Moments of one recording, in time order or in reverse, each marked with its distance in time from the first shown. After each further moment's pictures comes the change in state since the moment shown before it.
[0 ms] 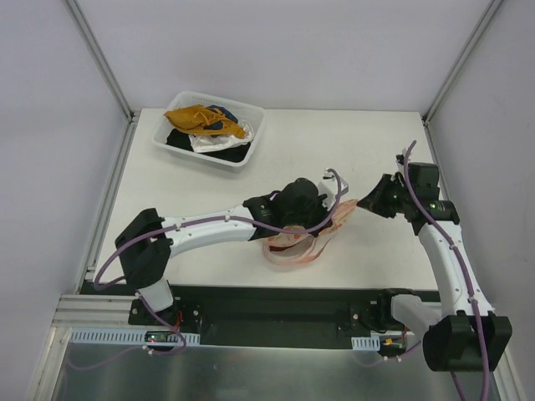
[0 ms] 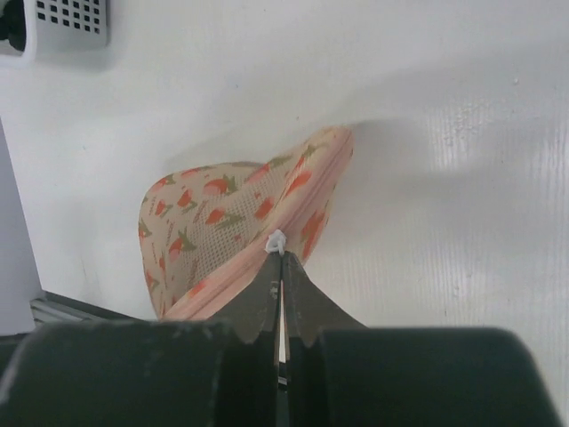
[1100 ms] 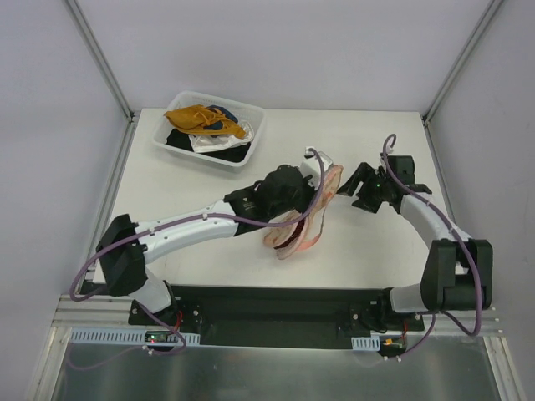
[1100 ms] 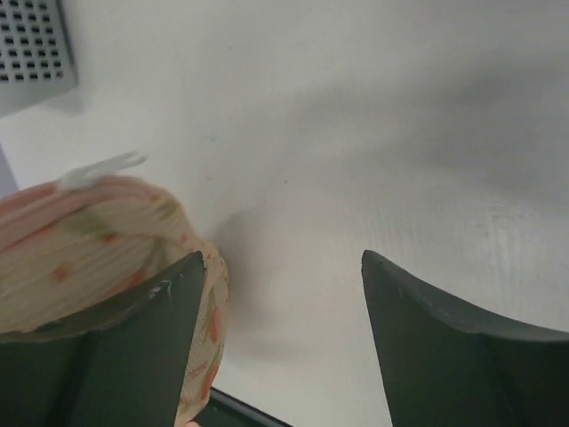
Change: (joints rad) left arm 0.042 -0.217 -0.061 0.030 -0.242 0.087; right arm 0.023 0.446 -0.039 0.402 -0.133 0.152
